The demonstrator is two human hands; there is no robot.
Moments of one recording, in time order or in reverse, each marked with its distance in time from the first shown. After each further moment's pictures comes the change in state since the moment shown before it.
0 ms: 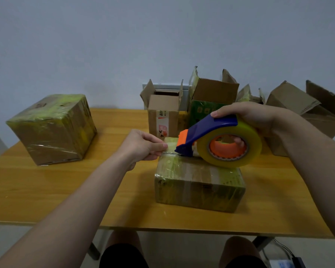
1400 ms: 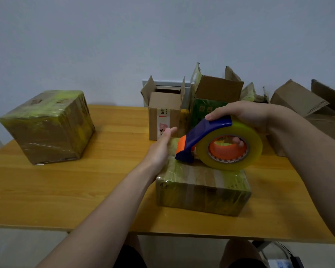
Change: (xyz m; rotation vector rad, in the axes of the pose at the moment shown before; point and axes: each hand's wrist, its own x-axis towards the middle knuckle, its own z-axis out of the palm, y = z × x) left_hand 0.013 -0.024 0.054 -0.231 -0.084 0.081; right_hand 0.018 -0.015 0.007 -0.120 -0.092 0.088
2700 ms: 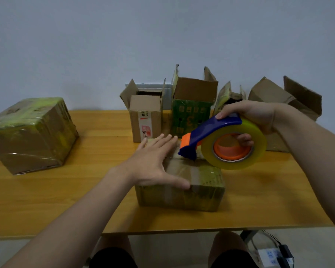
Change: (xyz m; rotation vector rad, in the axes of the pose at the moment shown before) left_hand -0.020 0.024 0.004 1.248 -0.408 0.361; right_hand -0.041 0.048 -0.042 0.202 -0.170 0.000
